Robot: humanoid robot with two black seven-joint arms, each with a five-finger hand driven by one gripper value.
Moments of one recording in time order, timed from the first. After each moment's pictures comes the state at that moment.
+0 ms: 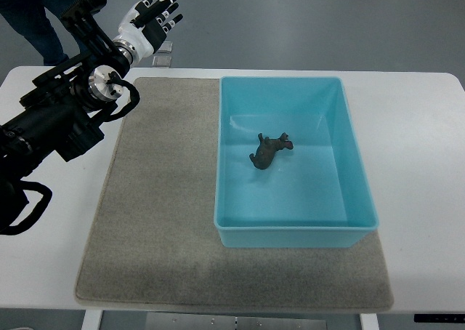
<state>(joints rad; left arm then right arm) -1.16 0.11 -0.31 -0.30 -0.50 -0.21 -0.21 -0.01 0.00 0.00 0.10 -0.04 0.25 0.05</state>
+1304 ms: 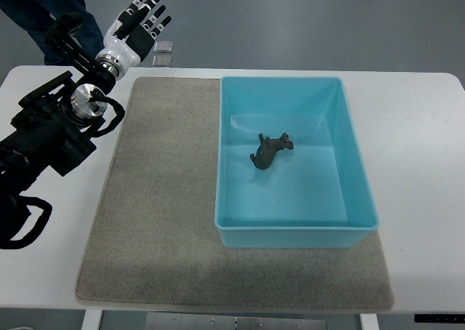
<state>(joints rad) -1.09 0.11 -0.39 -0.23 -0.50 -0.37 -0.22 -0.01 0.00 0.00 0.10 -0.04 0.25 0.05</state>
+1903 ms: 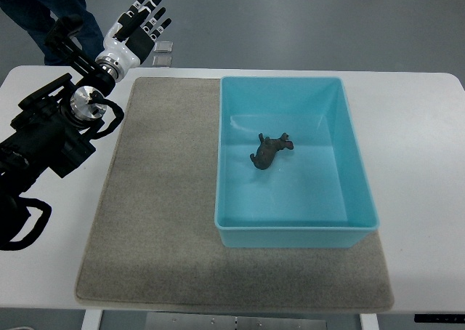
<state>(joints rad) -1.09 0.11 -0.39 -0.23 -0.49 -0.38 -0.22 0.00 0.00 0.00 0.12 -0.05 0.27 0.05</state>
